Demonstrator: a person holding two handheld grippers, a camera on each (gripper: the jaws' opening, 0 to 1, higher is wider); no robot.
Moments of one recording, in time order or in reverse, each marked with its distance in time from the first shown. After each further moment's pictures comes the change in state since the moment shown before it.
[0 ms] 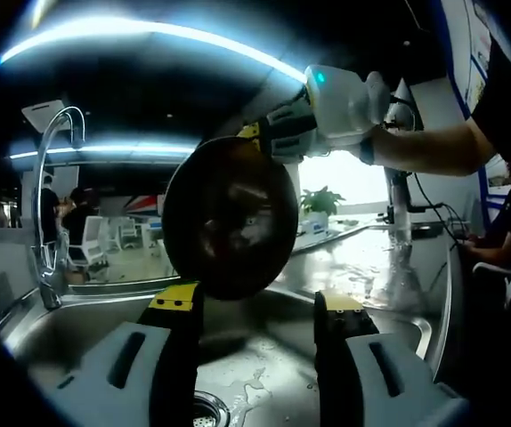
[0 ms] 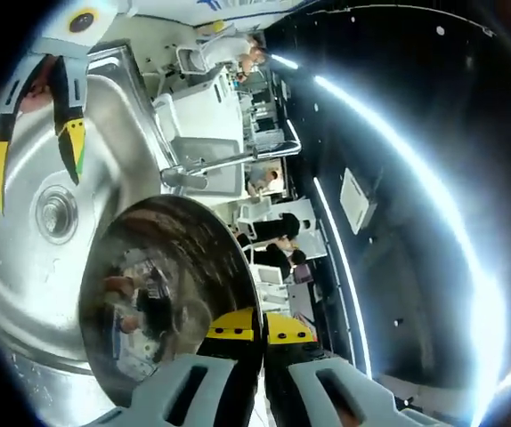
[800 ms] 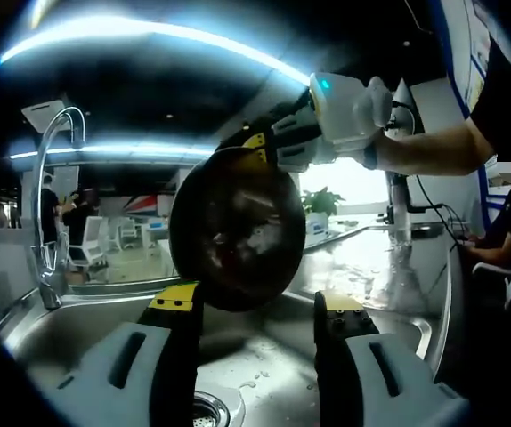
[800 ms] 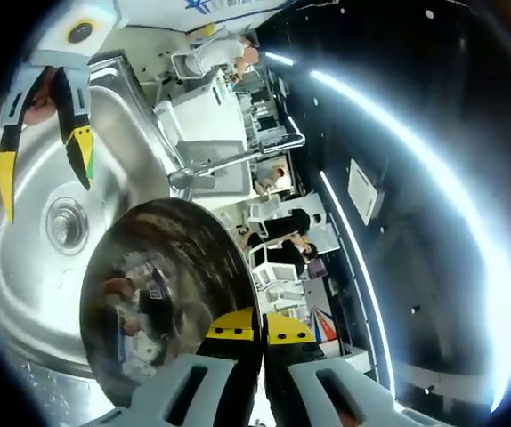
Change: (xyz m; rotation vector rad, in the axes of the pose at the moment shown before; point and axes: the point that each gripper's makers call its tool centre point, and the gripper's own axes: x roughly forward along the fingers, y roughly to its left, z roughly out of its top) left arm 0.001 0.003 -0.001 0.000 -0.003 0.000; right arm 0.001 0.008 -0.010 0.093 0.013 0.065
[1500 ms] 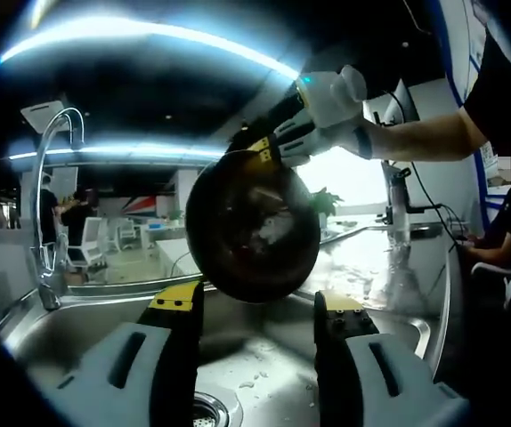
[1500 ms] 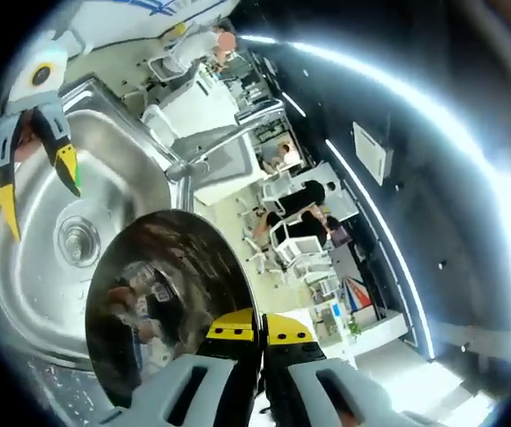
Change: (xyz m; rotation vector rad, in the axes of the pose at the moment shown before) left arm 0.000 -0.005 0.002 0.003 -0.003 -0.009; right arm -0.001 -0.012 -0.043 0.238 0.124 0.103
